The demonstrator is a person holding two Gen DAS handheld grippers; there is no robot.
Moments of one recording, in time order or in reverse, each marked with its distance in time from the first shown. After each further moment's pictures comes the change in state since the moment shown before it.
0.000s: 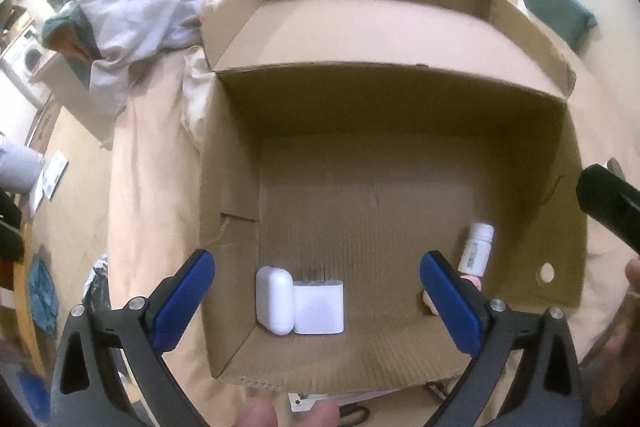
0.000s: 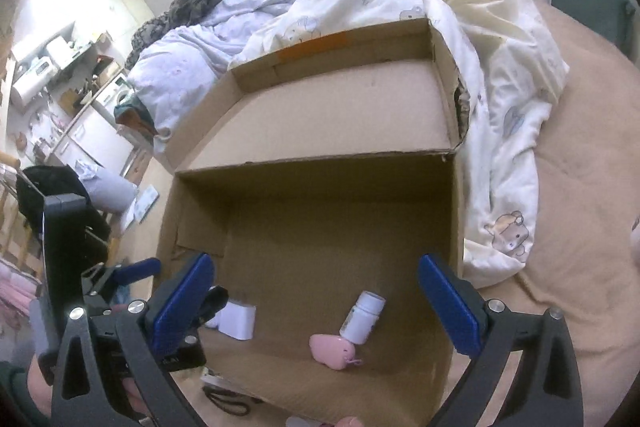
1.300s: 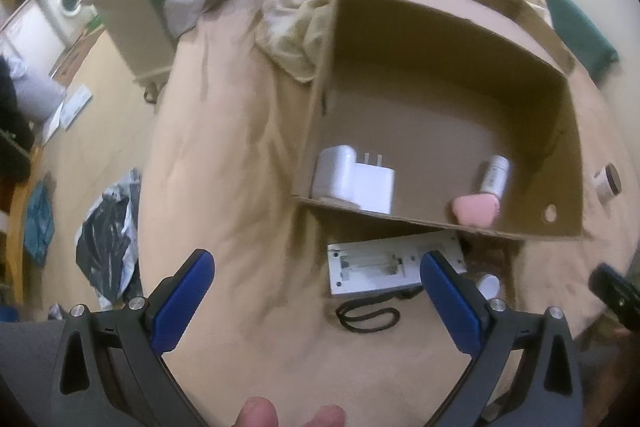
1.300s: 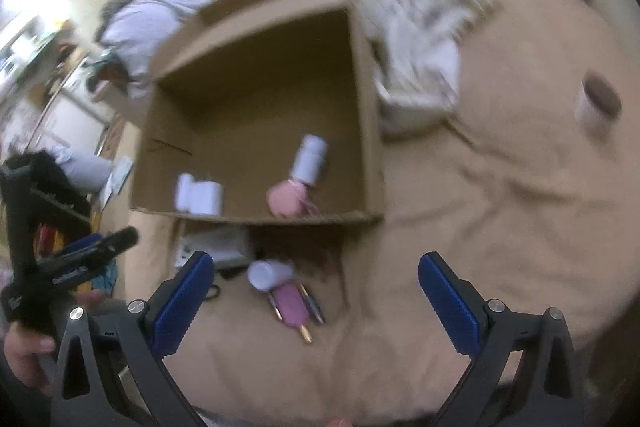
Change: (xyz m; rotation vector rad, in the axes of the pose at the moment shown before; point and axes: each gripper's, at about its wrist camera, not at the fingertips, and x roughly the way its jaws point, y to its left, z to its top) left arm -0.043 0.051 -0.096 -0.191 0.049 0.033; right arm -0.051 -0.032 -0.105 0.123 0.185 -0.117
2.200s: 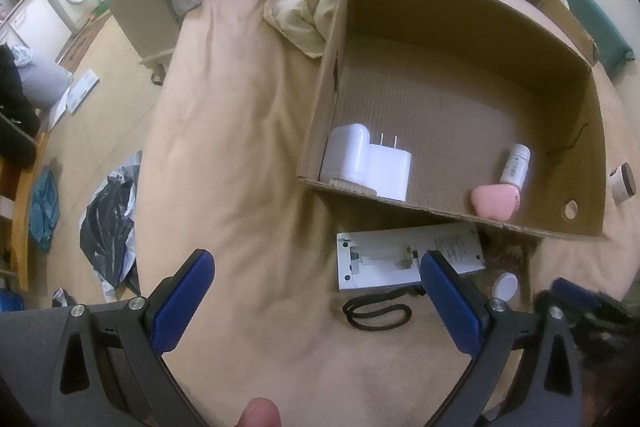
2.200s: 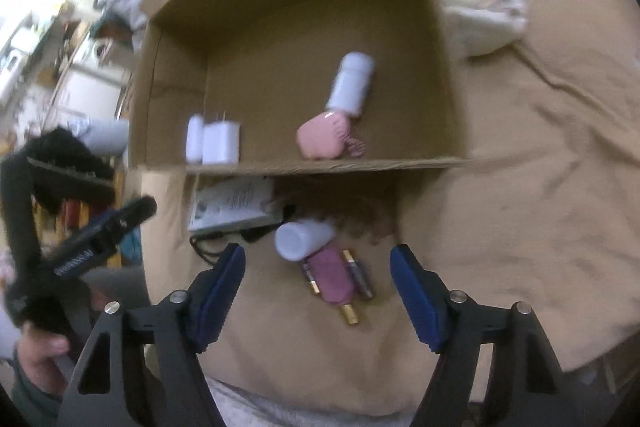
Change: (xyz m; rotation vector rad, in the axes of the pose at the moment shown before) left arm 0.019 -0.002 -0.003 -0.008 0.065 0.025; right arm 0.065 0.038 -0.006 -0.056 0.240 0.106
